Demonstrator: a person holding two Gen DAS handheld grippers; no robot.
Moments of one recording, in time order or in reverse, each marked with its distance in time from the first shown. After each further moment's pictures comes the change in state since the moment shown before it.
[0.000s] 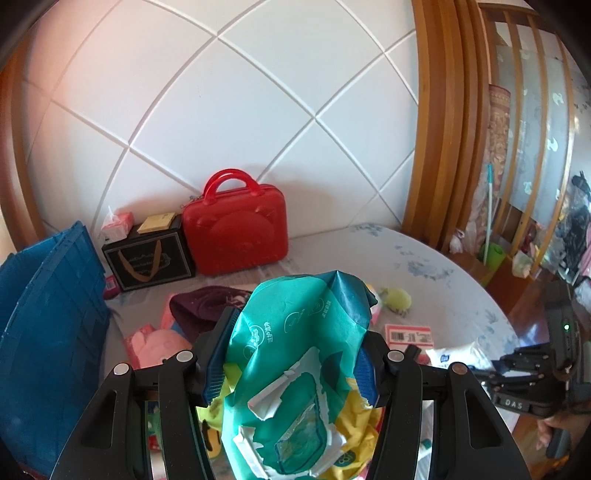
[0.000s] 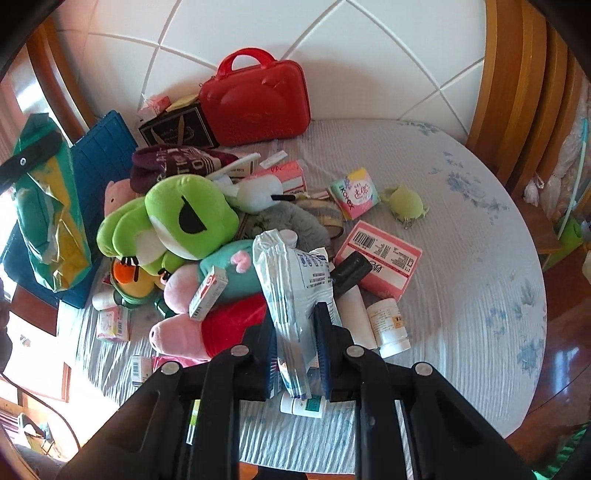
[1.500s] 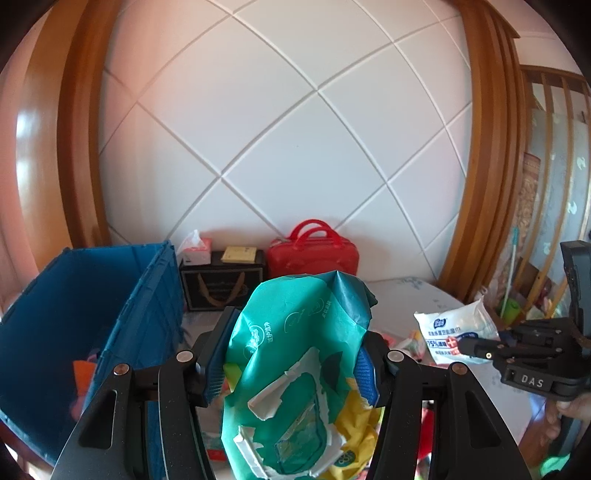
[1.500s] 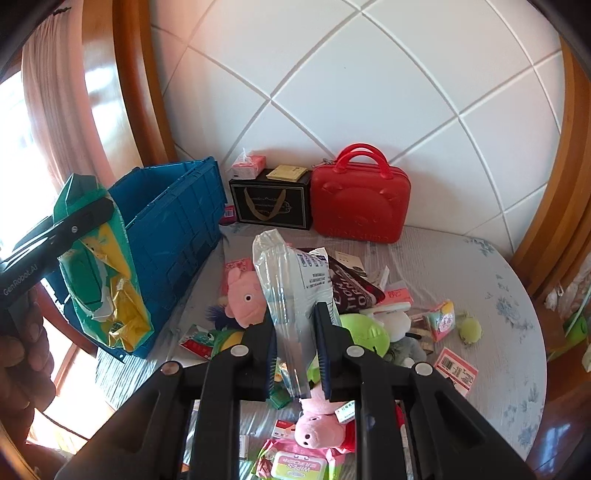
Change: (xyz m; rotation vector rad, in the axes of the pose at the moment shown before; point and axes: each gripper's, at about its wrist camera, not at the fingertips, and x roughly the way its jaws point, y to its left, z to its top) left arm -0.105 0.179 0.019 -0.146 -0.135 0.110; right arm -0.067 0.235 0.094 -0.219 -0.226 0.071
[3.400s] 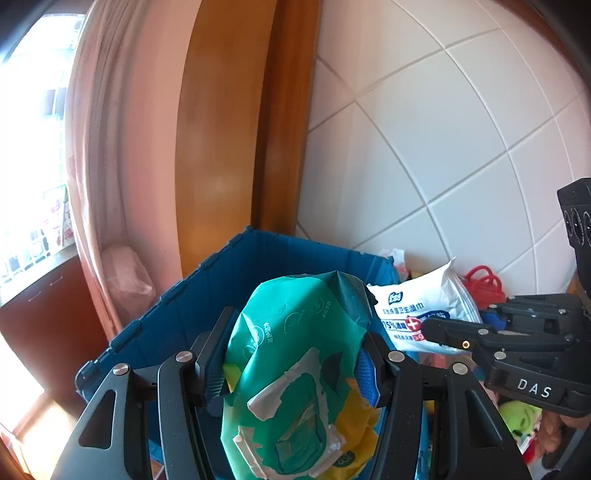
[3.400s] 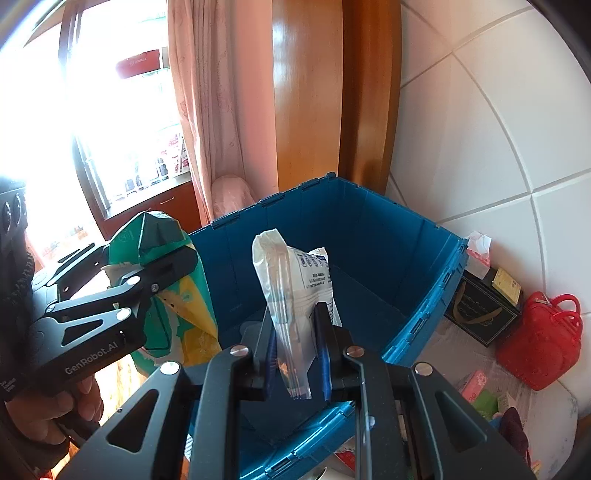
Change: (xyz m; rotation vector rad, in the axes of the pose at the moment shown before) left arm -0.071 0.352 -0.009 -0.260 -0.036 0.367; right arm 0.119 0.393 0.128 -0.412 -0.007 0.379
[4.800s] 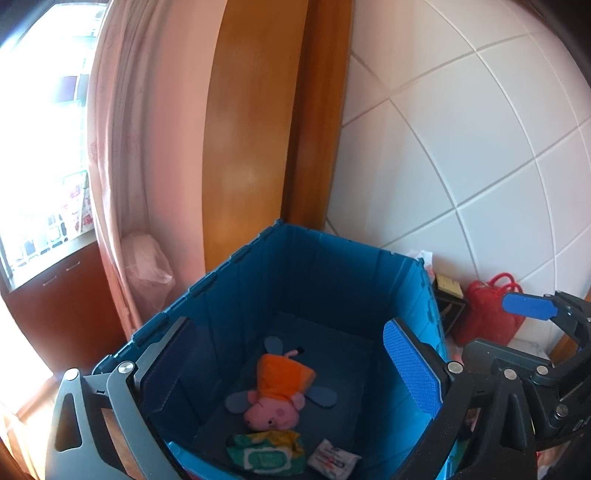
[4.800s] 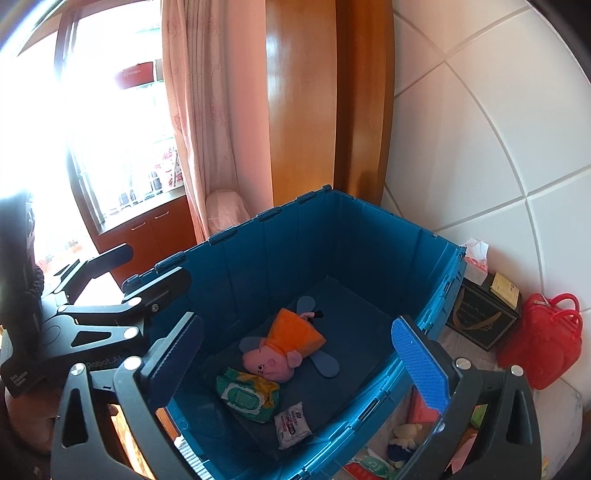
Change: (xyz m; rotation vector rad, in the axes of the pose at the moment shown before) left arm 0.005 0.021 -0.012 -0.048 0.014 0.069; right arm 0.001 0.006 0.005 0.033 -0.055 -0.032
